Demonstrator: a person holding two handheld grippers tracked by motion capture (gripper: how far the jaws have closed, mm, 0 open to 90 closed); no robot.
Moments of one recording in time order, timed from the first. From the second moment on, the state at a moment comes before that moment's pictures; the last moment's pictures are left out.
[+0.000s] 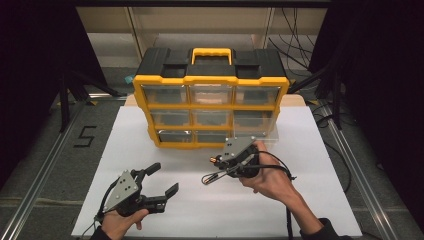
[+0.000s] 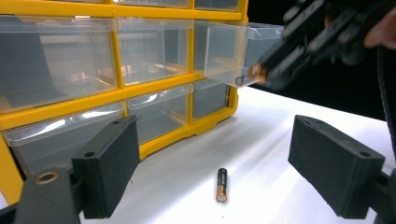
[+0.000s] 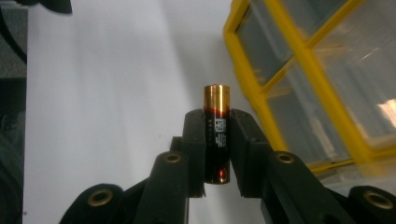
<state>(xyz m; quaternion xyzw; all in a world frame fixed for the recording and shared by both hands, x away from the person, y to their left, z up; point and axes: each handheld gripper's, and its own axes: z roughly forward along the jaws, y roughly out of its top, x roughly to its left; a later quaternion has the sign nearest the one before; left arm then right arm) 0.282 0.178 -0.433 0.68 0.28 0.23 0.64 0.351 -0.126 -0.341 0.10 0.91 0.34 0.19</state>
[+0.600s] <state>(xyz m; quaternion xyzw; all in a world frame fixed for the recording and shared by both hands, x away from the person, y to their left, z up) 0.280 0.179 -0.433 0.68 0.29 0.24 0.63 0.358 -0.176 -0.297 0.16 0.86 0.41 0.26</state>
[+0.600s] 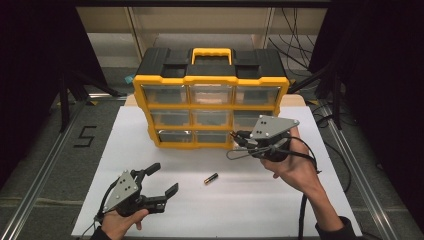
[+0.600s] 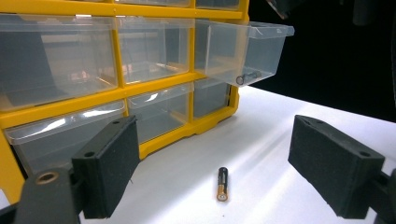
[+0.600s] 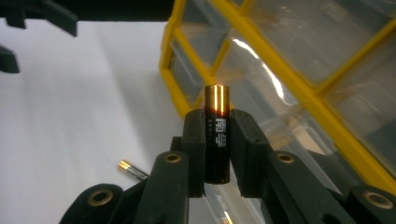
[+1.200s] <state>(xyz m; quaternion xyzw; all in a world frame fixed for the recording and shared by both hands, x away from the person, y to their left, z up) 0.282 0.179 -0.433 0.68 0.29 0.24 0.63 0.383 -0.211 -0.303 0.24 0.83 0.42 0.27</state>
